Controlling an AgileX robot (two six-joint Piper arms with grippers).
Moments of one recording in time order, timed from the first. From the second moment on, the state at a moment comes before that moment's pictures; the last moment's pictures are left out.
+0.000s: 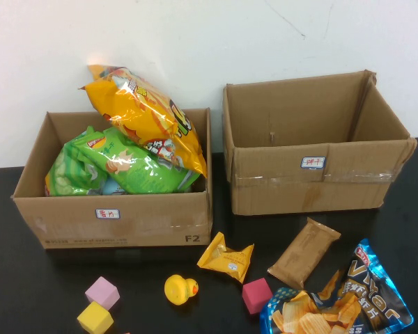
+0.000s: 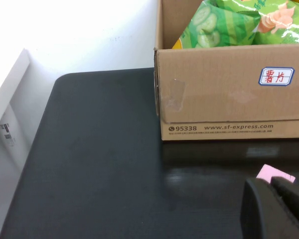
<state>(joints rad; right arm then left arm) -0.05 -0.01 0.03 0.00 0.41 -0.16 0.10 -0.01 0.02 -0.15 0.37 0.16</state>
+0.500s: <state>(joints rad) -0.05 -0.01 0.03 0.00 0.41 -0.16 0.10 -0.01 0.03 -0.87 0.28 -0.15</state>
